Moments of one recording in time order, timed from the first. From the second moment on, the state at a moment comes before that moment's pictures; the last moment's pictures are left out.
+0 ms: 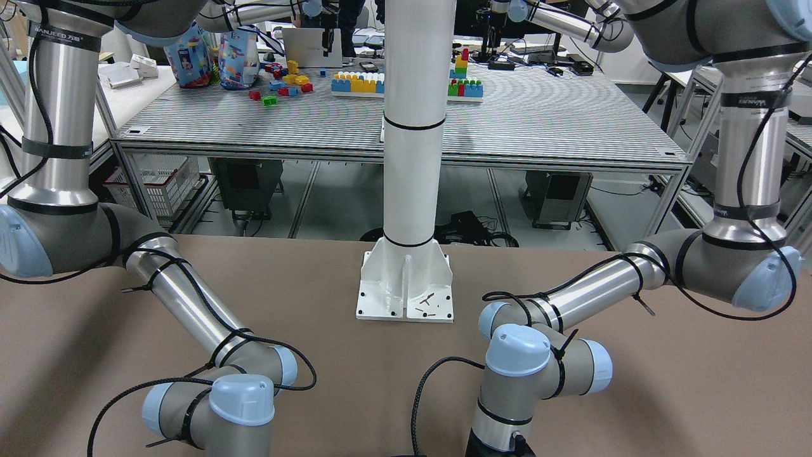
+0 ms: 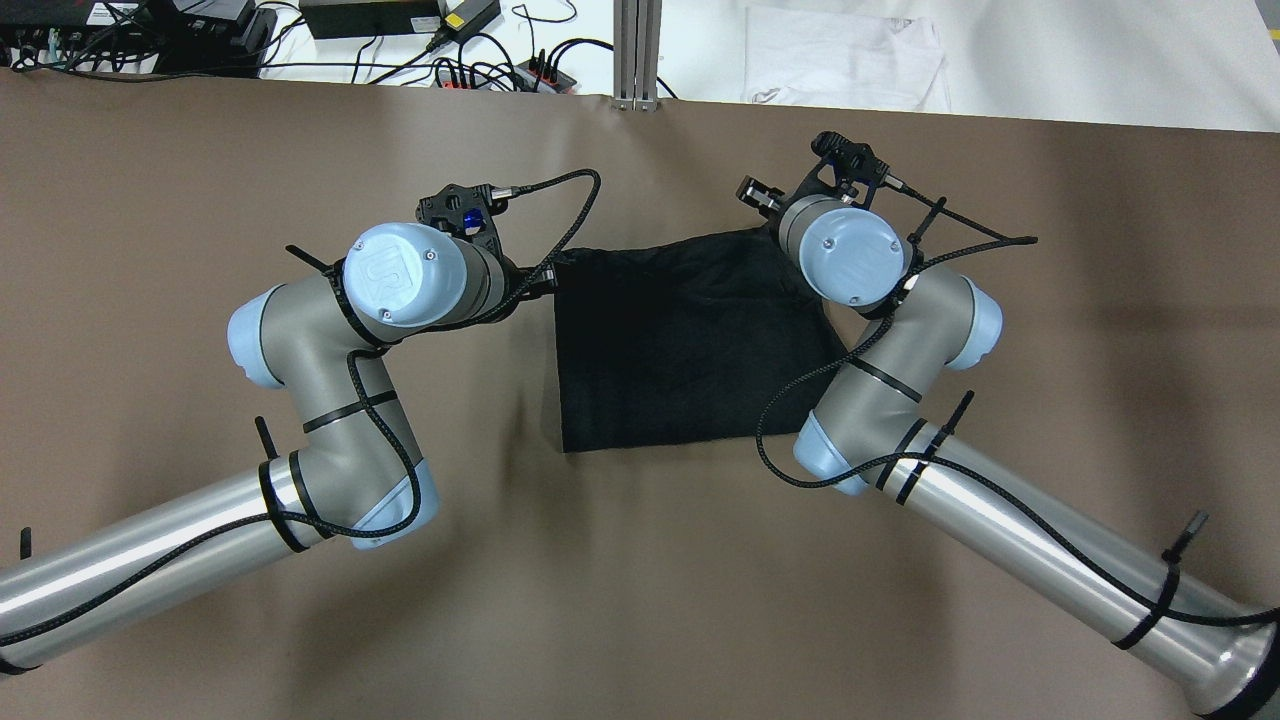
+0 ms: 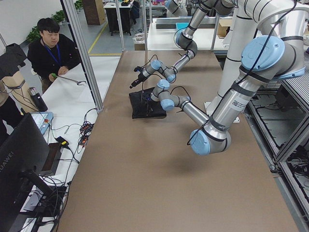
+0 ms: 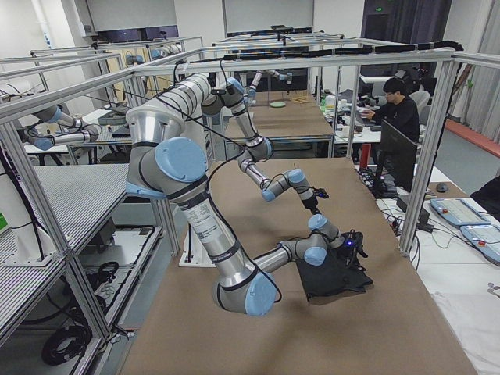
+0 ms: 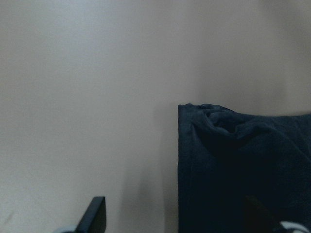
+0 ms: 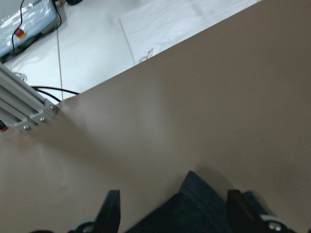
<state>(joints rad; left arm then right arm) -0.66 -2.28 -1.47 -1.98 -1.61 -1.39 0.76 -0.86 1.26 -0.92 1.37 1.54</state>
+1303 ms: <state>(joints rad) -1.34 -1.66 -1.68 -1.96 -1.70 -0.15 1.18 -1.60 1.74 -1.11 1.56 0.17</state>
